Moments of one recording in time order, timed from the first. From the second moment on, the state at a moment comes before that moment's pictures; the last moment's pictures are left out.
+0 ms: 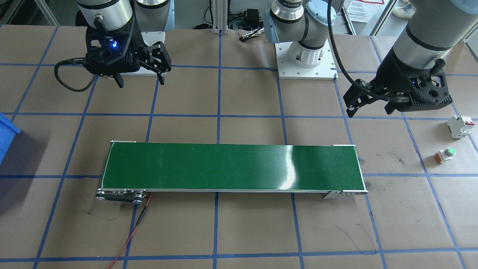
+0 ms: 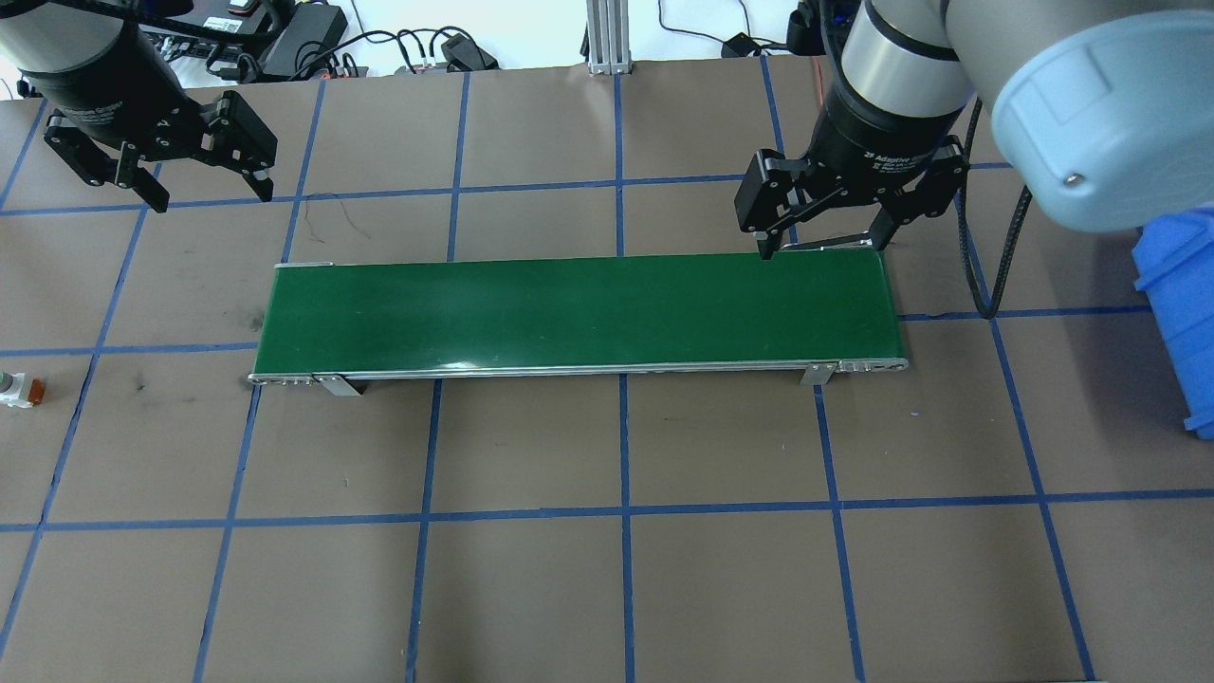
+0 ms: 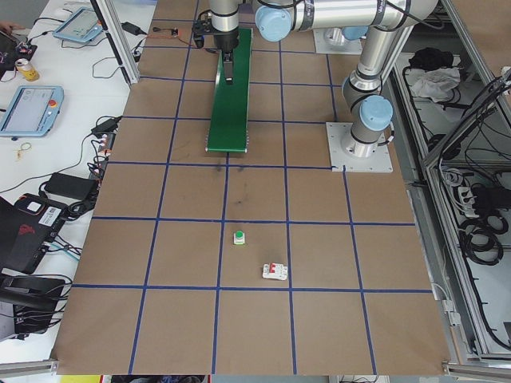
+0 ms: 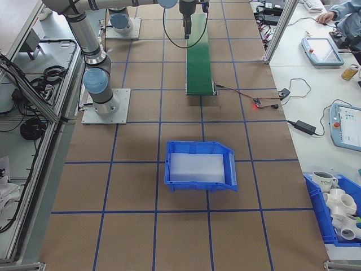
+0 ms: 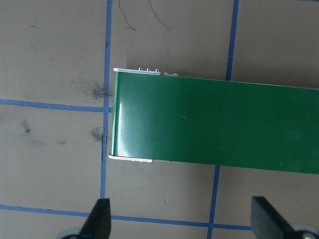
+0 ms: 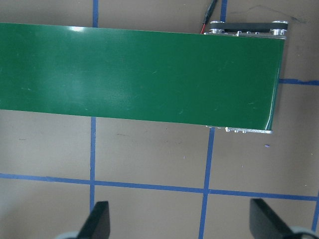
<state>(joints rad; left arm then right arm) -1.40 -1.63 -1.49 -1.59 1.60 0.08 1.69 -1.59 1.57 -1.54 -1.52 0.05</state>
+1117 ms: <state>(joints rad) -0.79 -1.70 -1.49 -1.58 1.61 0.67 1.69 -1.59 1.57 -1.54 -1.52 0.05</state>
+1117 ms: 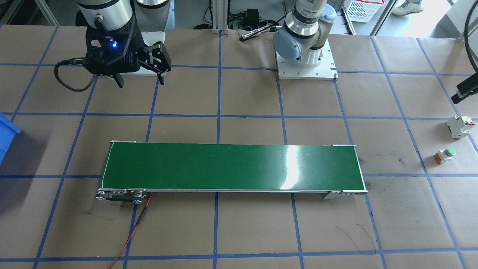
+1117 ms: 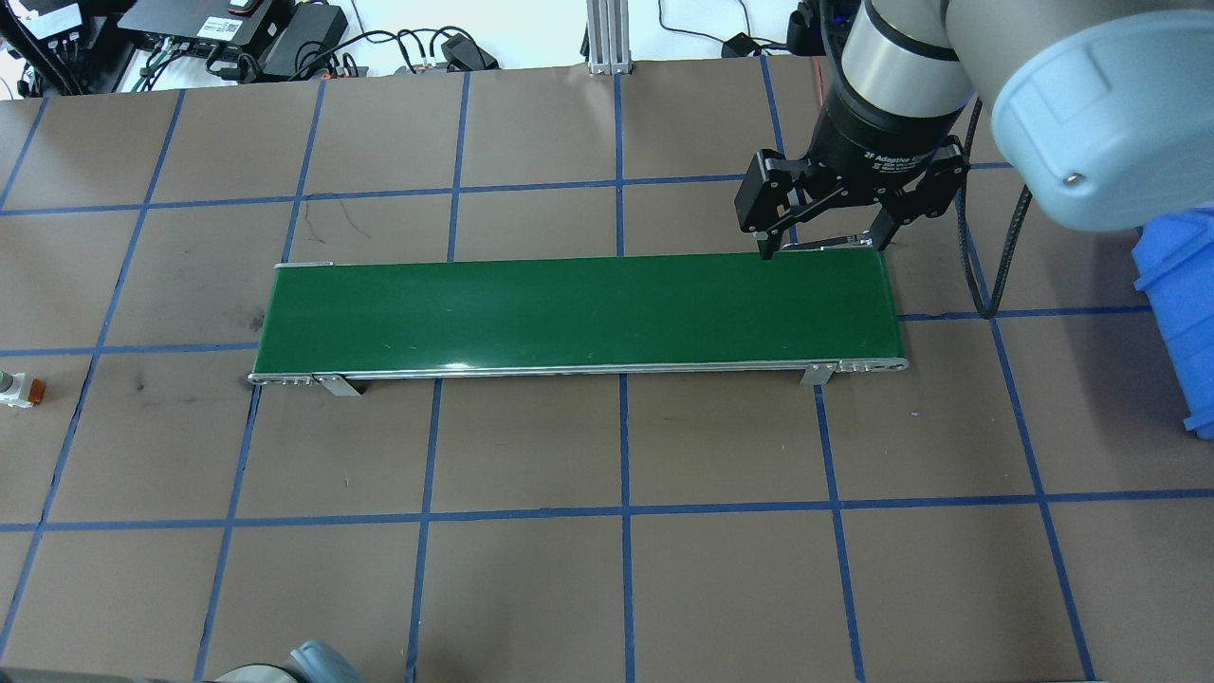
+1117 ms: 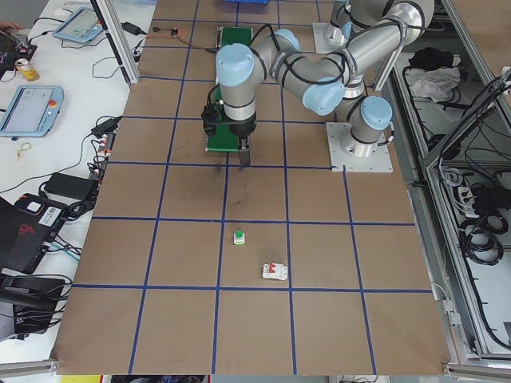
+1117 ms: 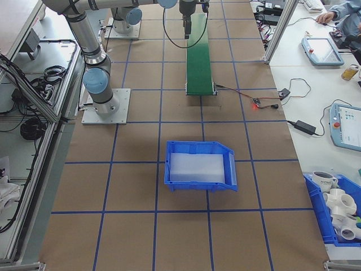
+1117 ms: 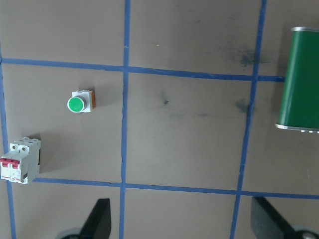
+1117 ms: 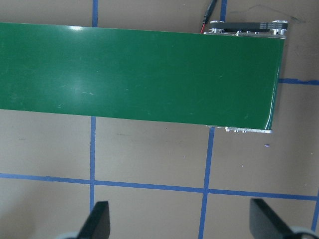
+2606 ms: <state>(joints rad) -0.71 -2.13 -1.49 -1.23 1.68 0.57 1.69 -1.59 1.57 -1.54 -1.52 0.05</state>
